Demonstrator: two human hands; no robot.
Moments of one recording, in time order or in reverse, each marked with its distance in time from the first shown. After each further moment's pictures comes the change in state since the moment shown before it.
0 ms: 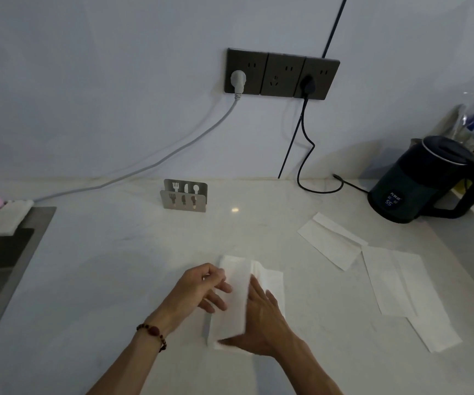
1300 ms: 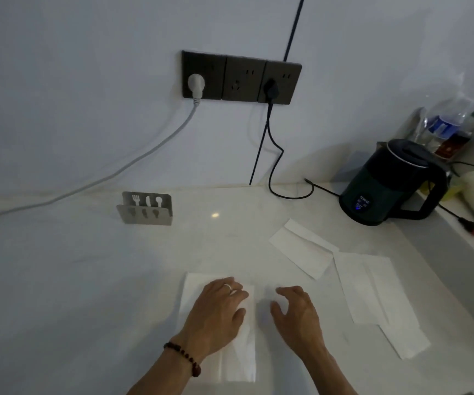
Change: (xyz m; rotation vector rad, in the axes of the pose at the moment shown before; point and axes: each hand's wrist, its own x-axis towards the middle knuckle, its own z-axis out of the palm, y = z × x) left_hand 0.056 -0.021 0.095 1.057 0.006 0.579; right_hand -0.025 0.101 -0.038 0.196 0.518 0.463
